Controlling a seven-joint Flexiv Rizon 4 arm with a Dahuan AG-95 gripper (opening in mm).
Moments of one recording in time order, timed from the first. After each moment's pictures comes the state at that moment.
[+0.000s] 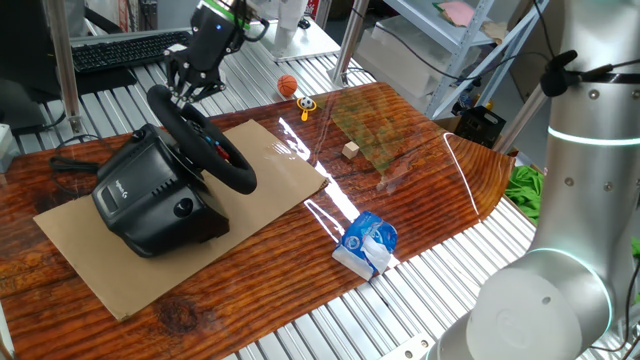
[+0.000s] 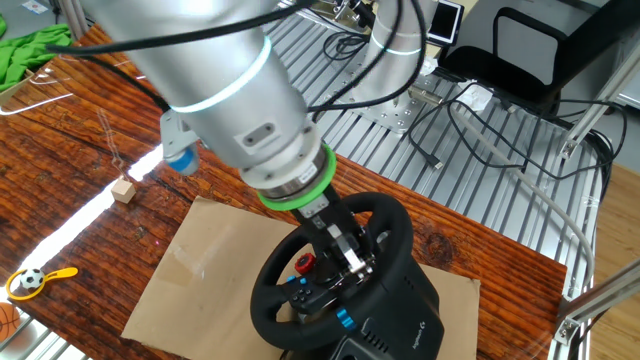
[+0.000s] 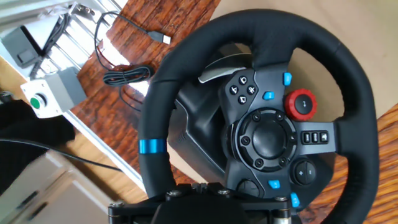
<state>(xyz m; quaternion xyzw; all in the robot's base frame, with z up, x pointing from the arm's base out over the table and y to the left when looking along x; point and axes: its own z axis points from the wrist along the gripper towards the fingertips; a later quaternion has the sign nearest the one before) 0.625 0.203 0.238 -0.31 -0.91 -0.23 0.16</state>
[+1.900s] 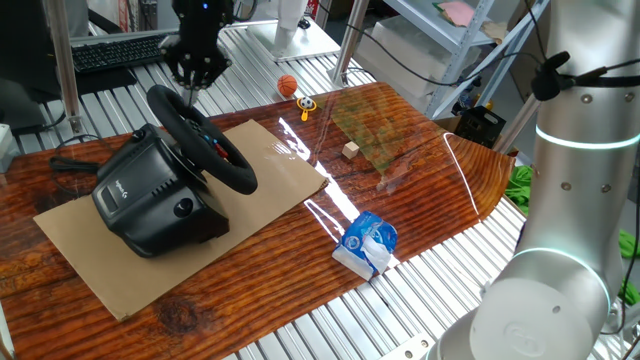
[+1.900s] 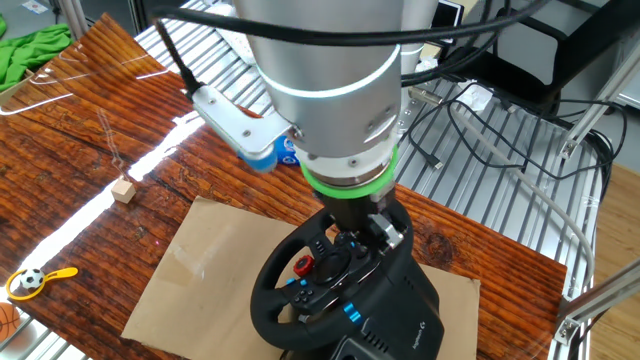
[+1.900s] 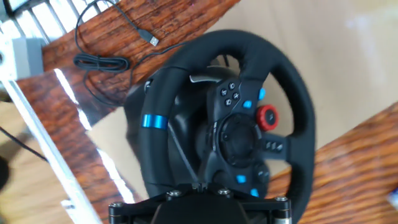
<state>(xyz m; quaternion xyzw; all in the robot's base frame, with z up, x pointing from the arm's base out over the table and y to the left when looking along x) 0.609 0.178 0.270 -0.13 -0.98 -0.08 0.11</state>
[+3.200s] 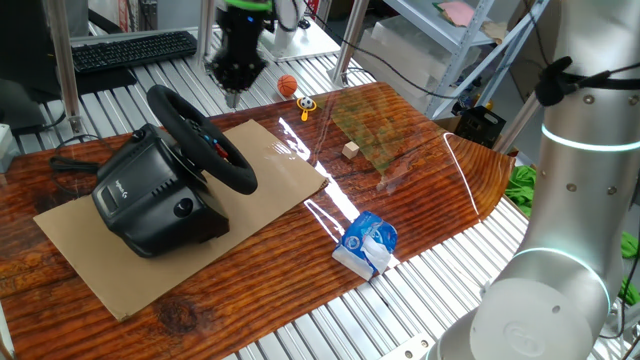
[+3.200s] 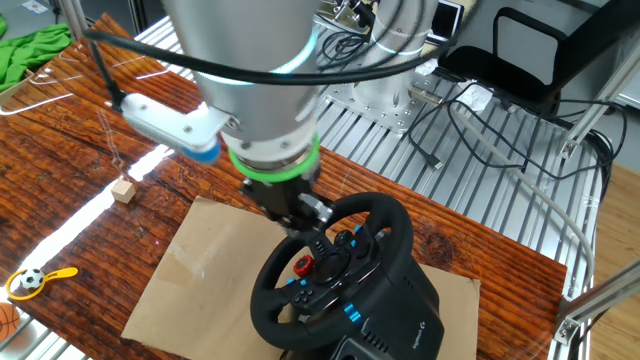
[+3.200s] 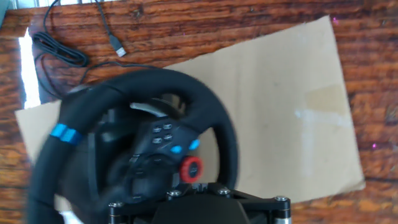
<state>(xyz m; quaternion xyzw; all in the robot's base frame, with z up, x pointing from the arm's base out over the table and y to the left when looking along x) 0.622 0.075 0.226 0.01 -1.00 -0.06 0.06</state>
